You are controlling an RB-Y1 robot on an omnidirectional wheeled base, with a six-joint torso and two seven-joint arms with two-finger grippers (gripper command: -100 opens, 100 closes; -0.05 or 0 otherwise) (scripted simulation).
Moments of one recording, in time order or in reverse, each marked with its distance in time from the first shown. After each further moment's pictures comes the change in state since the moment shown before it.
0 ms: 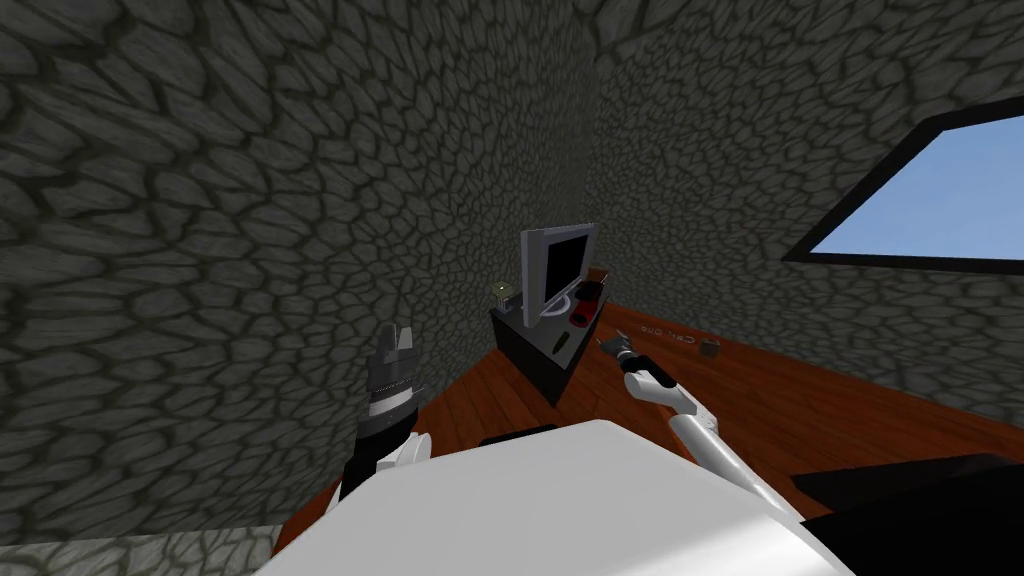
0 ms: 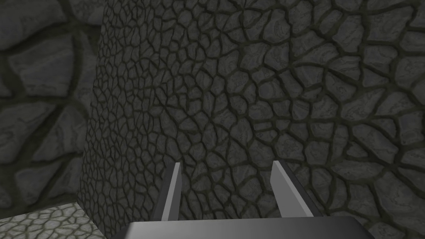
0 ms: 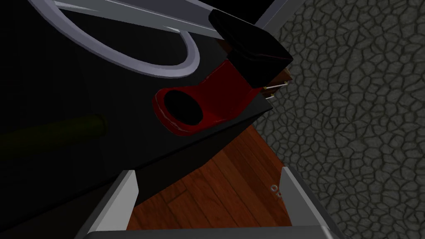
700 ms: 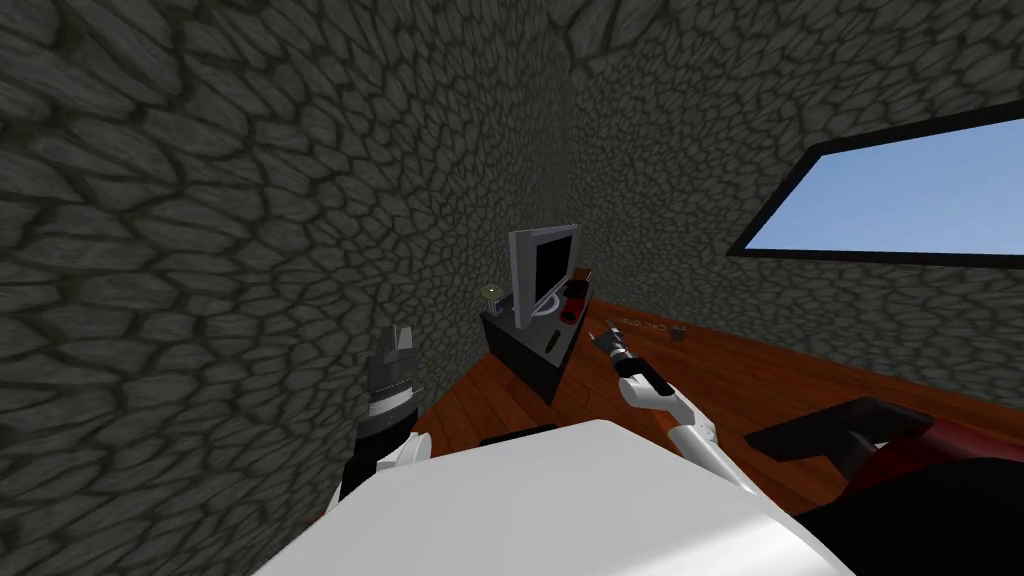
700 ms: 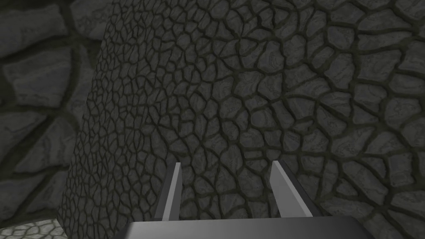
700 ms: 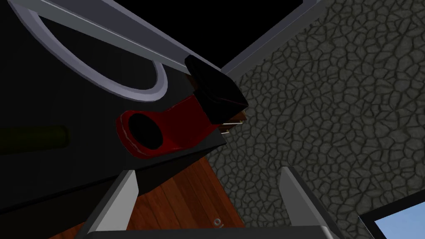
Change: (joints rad) left arm 0.000 0.000 0.000 0.000 0.000 0.000 0.000; right arm 0.083 0.038 0.055 -0.191 0.082 -0.117 0.190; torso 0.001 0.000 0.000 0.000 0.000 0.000
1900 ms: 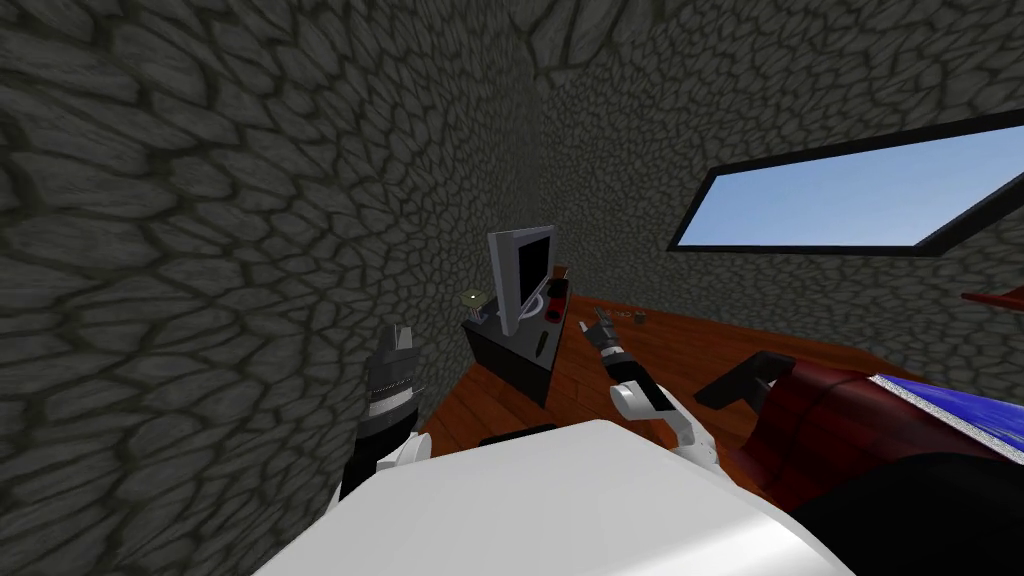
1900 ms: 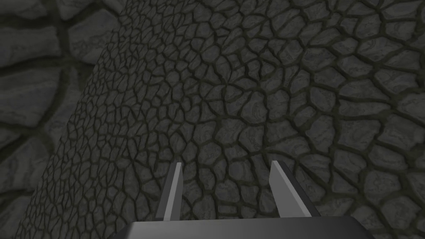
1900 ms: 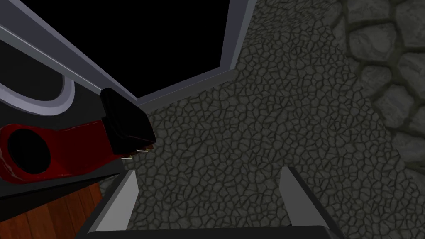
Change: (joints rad) left arm 0.000 0.000 0.000 0.000 0.000 0.000 0.000; right arm 0.111 0.083 0.074 -0.291 0.142 -0.180 0.321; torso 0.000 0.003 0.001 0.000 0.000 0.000
